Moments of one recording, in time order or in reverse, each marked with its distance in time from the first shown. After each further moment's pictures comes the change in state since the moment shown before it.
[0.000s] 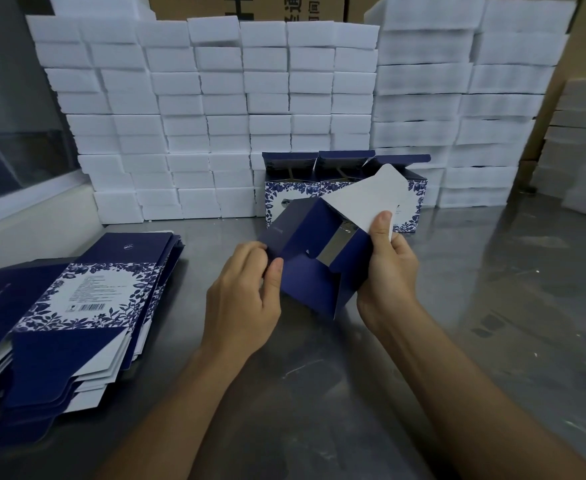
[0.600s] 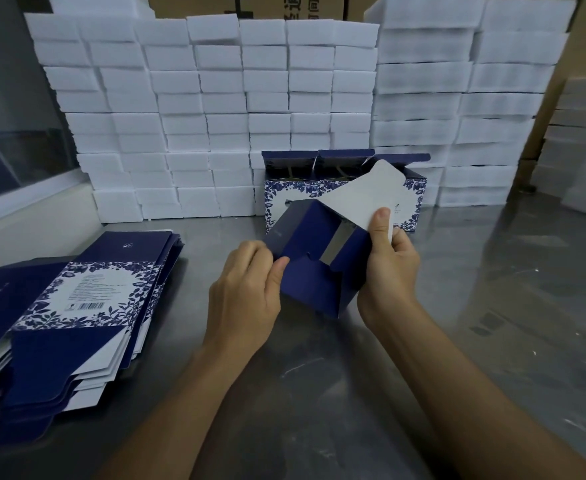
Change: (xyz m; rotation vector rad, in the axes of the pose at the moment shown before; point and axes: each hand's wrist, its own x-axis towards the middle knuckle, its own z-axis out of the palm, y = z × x) left_hand 0.002 0.005 0.002 0.087 0.063 0.054; right_hand 0.004 0.003 -0.005 -0.083 -0.002 -0.092
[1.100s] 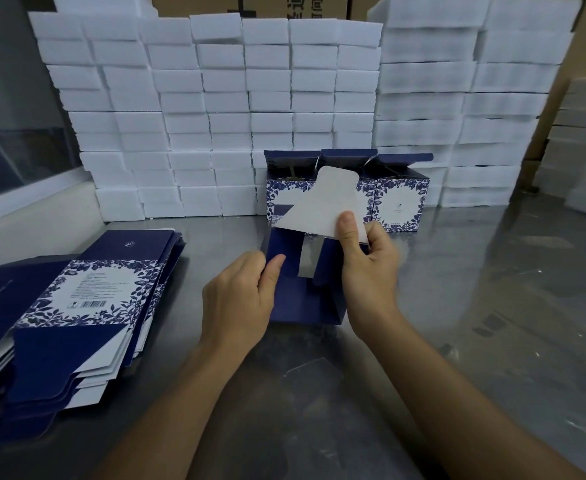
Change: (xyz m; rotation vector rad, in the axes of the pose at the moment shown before) left_hand -0.001 -0.006 -0.006 -0.006 -0.020 -0.040; right_hand -0.016 0.009 0.007 -0.209 -0.230 -0.233
